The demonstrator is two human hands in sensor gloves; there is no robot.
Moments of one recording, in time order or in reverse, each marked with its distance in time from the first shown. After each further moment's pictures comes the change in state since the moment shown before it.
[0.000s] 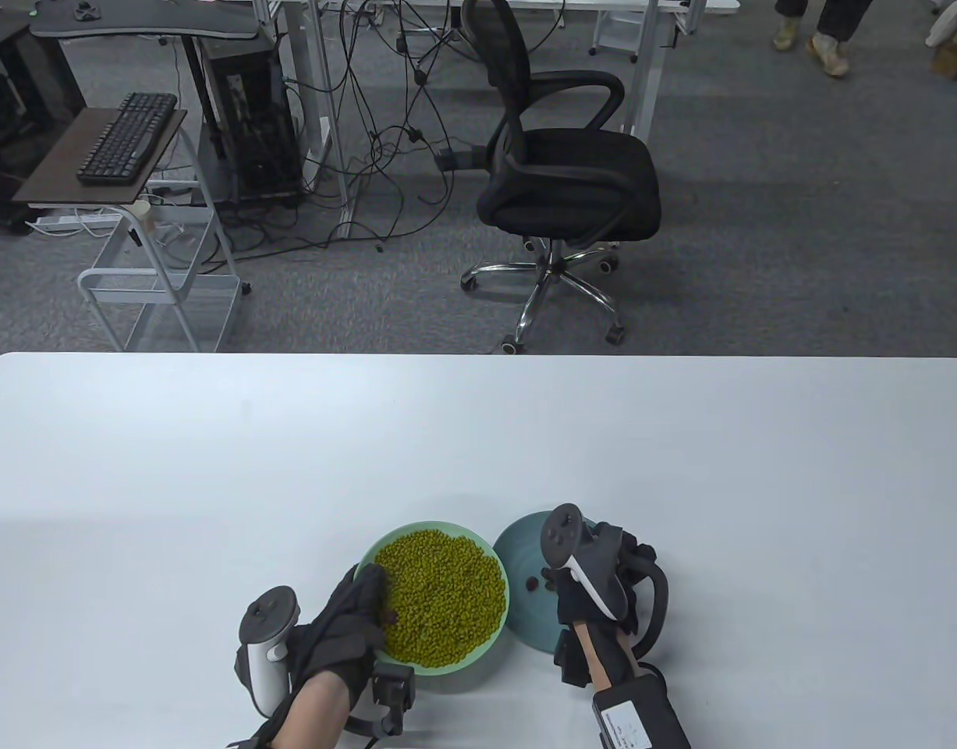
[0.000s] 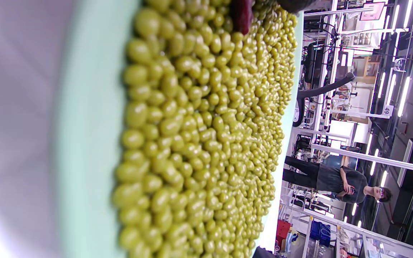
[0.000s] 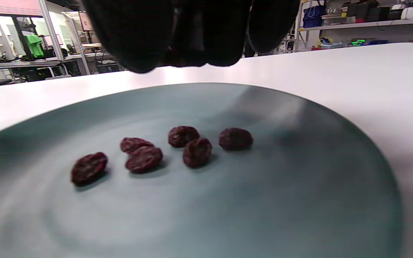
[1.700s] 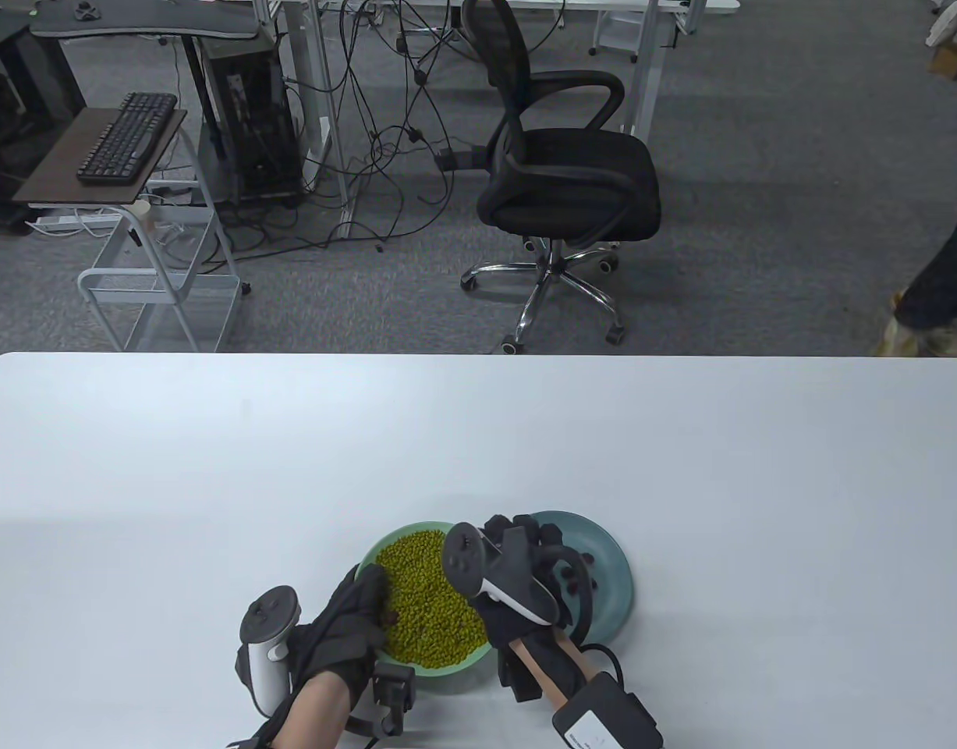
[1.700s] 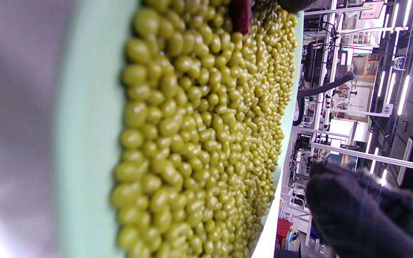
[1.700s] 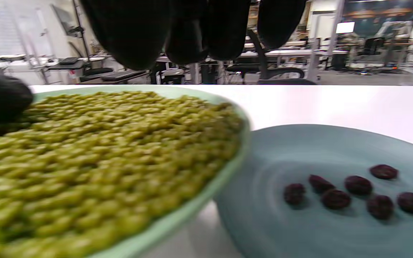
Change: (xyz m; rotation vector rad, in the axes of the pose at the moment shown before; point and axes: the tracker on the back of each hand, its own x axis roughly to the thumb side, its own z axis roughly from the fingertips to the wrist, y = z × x) left_hand 0.000 0.000 0.000 -0.003 -0.003 -0.004; right_hand 0.101 -0.033 0.064 0.031 -0.483 0.090
